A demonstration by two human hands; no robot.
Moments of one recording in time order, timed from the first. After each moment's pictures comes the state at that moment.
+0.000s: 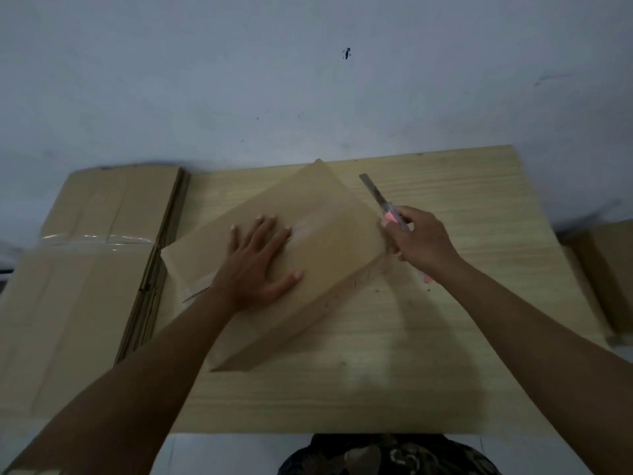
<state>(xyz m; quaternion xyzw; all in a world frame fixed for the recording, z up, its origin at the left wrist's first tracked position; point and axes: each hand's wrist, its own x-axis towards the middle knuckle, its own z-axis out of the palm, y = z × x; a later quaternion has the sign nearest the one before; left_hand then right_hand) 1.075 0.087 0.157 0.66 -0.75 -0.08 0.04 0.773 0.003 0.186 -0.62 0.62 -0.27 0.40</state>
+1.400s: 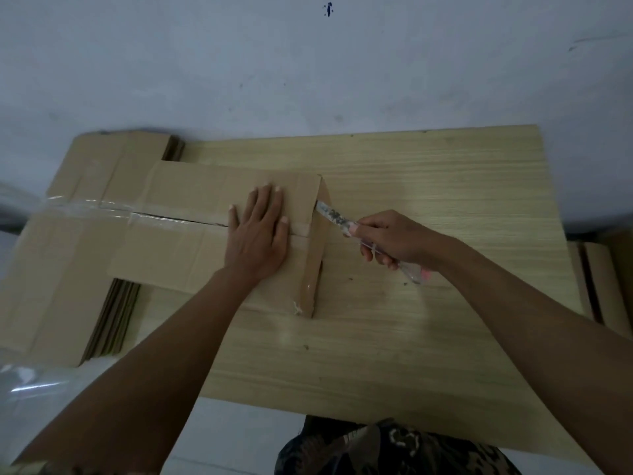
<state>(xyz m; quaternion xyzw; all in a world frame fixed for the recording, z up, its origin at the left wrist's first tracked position) 0.986 0.057 0.148 0.78 -0.62 -0.09 0.08 0.731 -0.032 0.177 -0.63 0.42 -0.04 0.65</state>
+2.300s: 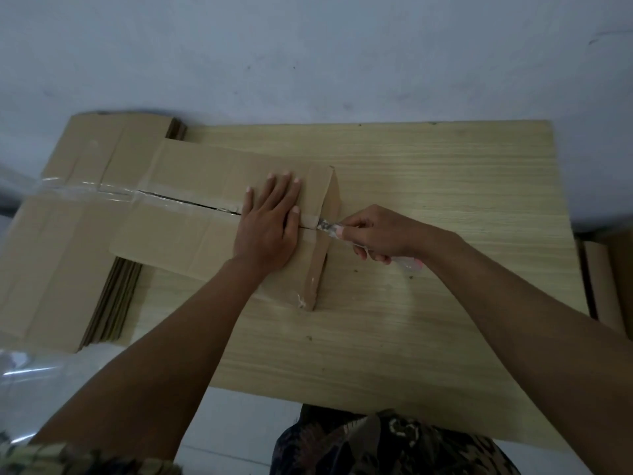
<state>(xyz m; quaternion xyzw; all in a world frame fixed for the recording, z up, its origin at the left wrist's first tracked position) 0.985 0.056 0.137 0.74 -0.66 -0.06 0.12 0.758 -0.026 0.179 -0.69 0.38 0.03 0.62</state>
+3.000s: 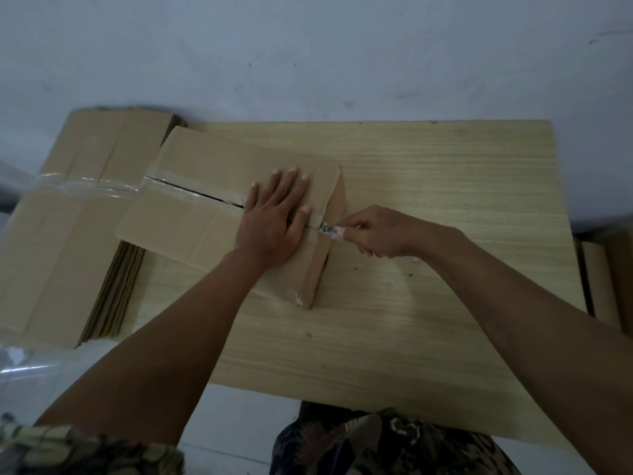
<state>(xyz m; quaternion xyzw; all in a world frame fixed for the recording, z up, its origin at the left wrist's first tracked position) 0.984 0.054 0.140 0.73 -0.68 -0.06 0.10 0.759 -0.025 0.187 -0.73 0.39 0.07 0.56</state>
